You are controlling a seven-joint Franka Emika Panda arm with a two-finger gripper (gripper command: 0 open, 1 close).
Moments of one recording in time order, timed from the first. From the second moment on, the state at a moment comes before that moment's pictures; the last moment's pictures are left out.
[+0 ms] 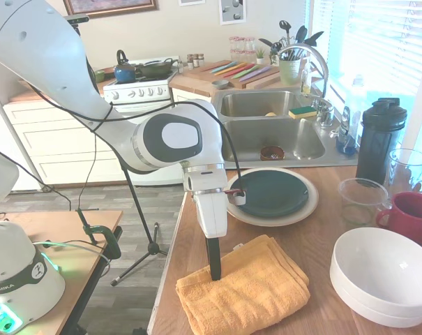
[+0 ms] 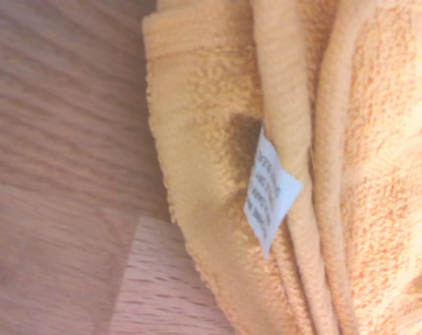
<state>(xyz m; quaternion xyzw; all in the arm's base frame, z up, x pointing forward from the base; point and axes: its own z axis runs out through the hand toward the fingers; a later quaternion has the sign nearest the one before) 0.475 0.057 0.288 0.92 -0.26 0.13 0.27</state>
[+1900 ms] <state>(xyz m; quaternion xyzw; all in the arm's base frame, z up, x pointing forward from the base) 0.549 0.153 0.502 0.93 -0.36 0.09 0.00</state>
